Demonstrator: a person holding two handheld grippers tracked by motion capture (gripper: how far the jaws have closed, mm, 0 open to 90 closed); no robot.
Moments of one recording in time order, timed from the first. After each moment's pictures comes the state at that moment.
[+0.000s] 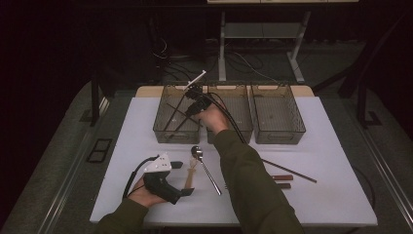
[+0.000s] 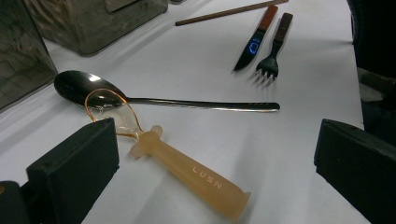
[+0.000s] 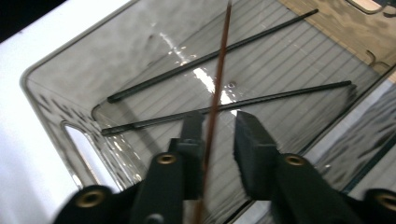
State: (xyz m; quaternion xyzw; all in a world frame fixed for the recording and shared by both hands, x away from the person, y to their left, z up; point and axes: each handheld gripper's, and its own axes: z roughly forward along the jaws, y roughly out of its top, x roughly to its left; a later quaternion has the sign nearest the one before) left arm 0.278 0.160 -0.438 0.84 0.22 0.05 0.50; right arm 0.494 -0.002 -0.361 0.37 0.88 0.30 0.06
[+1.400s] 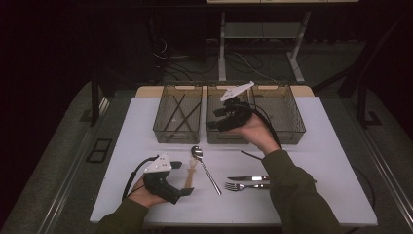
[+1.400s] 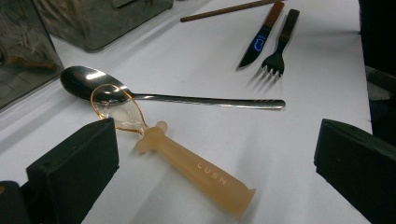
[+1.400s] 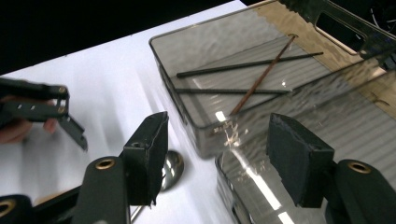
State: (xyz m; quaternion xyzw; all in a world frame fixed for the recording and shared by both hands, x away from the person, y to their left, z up) left arm 0.277 0.161 -0.438 0.84 0.23 0.05 0.49; right arm 0.416 -0.114 -0.336 0.25 0.86 0.44 0.06
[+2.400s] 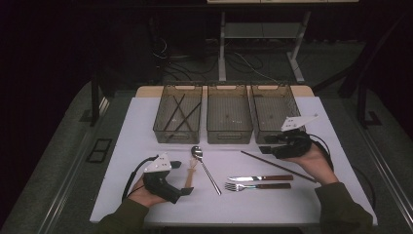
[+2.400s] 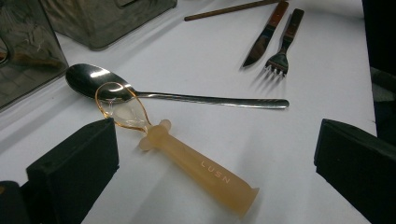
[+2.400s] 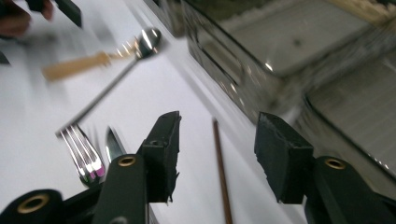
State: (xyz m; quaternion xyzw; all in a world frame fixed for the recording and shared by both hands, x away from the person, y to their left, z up) left arm 0.278 0.162 -0.438 0.84 0.24 0.05 0.48; right arm 0.348 -0.266 -0.384 0.28 0.86 0.42 0.08
